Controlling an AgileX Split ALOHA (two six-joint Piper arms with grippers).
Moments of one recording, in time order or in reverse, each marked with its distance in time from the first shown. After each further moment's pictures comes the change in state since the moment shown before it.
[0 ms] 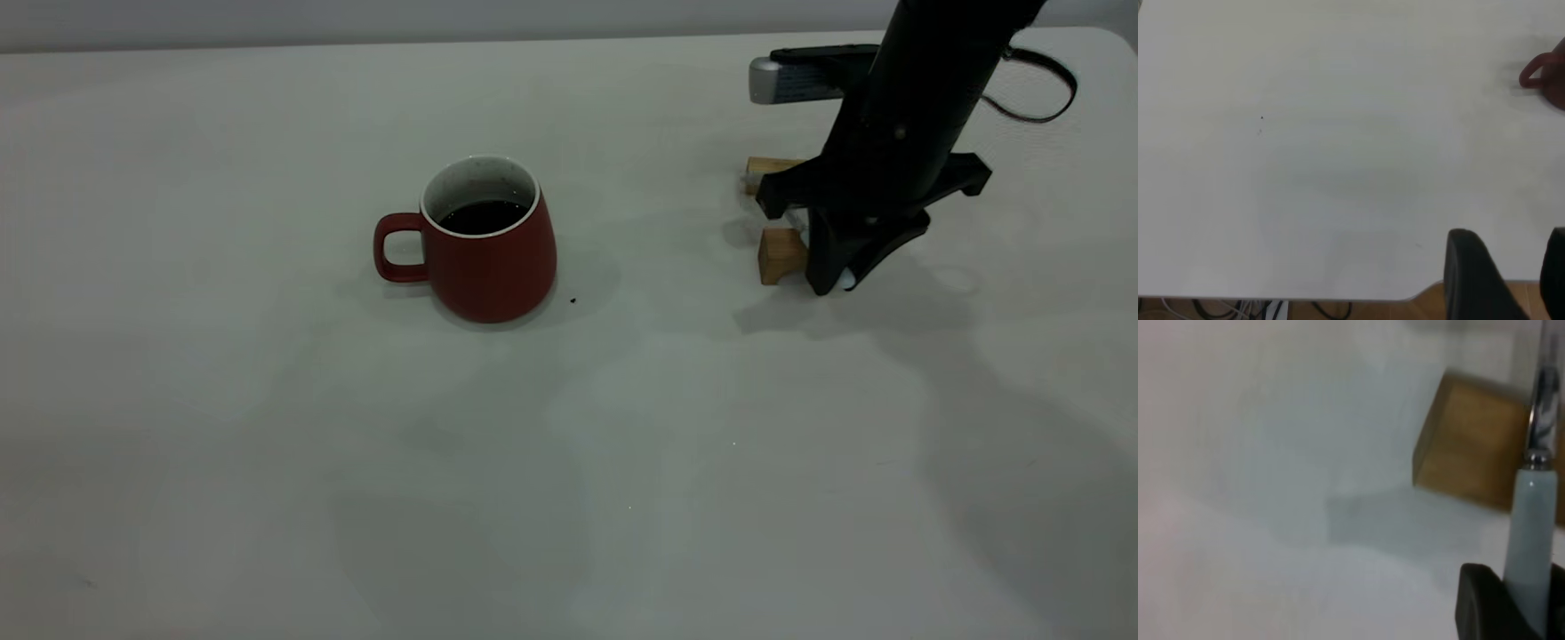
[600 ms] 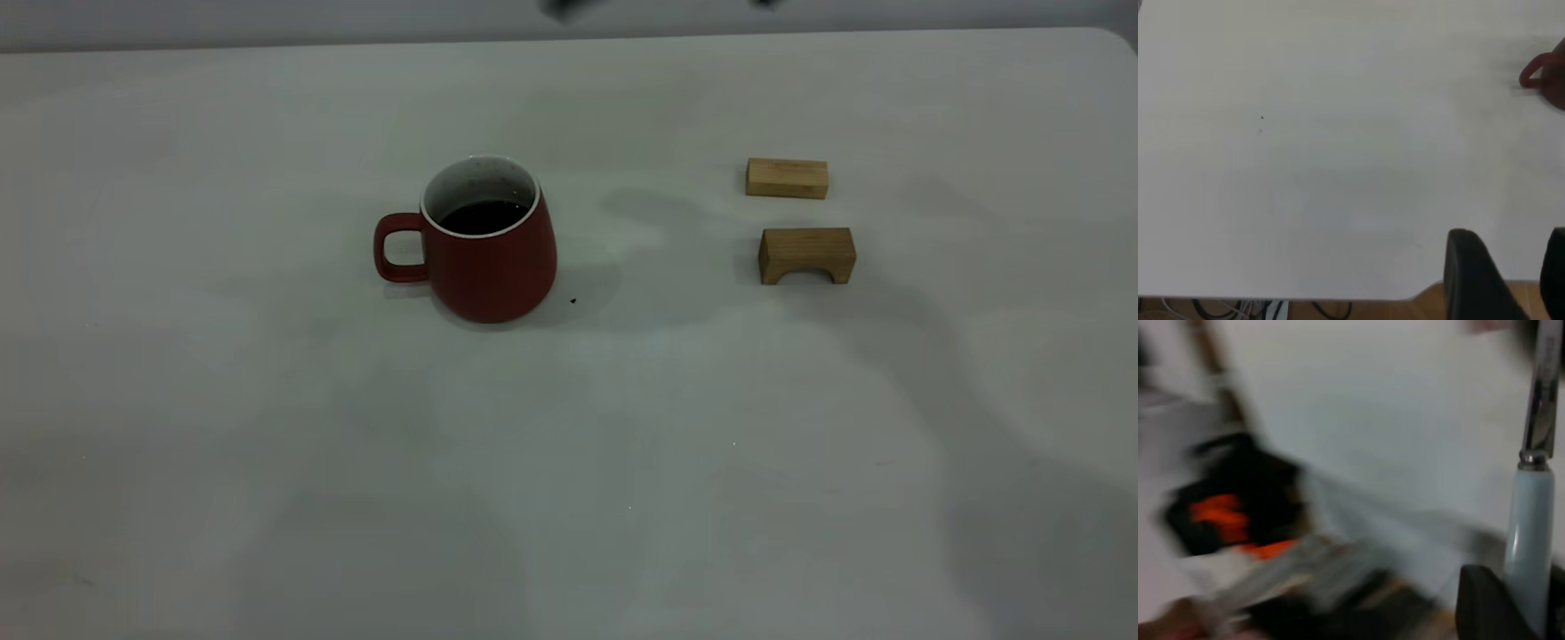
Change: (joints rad) left arm 0.000 0.000 0.000 0.000 0.000 0.000; right arm 0.074 -0.189 -0.199 0.896 0.485 0.092
